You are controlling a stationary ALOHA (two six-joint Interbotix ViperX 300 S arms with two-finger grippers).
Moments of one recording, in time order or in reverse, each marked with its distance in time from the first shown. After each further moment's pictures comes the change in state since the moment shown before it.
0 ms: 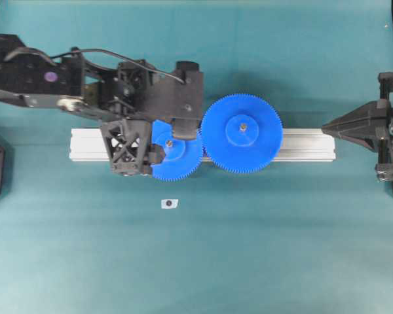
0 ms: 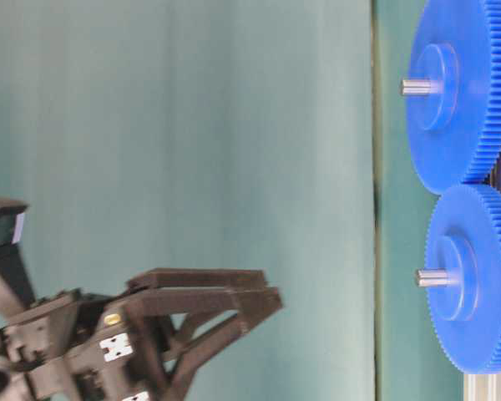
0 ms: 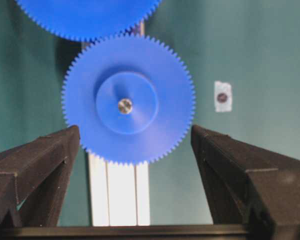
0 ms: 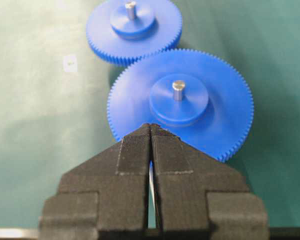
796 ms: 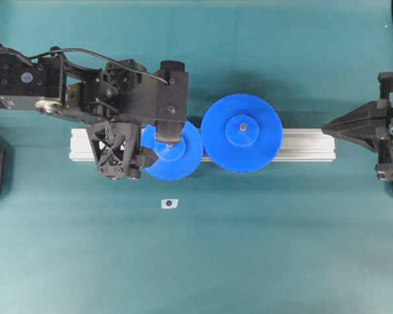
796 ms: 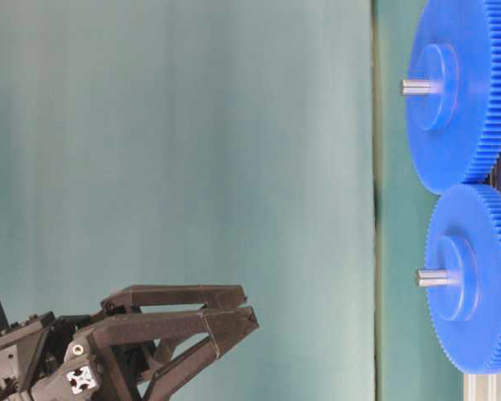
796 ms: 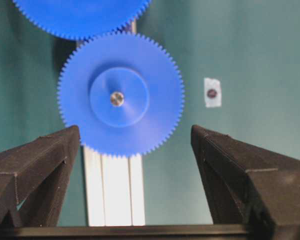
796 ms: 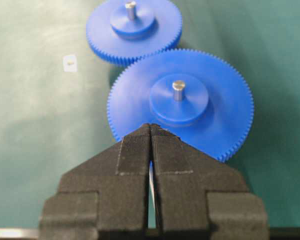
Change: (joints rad) left arm -0.018 -0.049 0.026 0.000 -0.002 -0.005; right arm 0.000 0.000 0.000 0.000 0.000 0.000
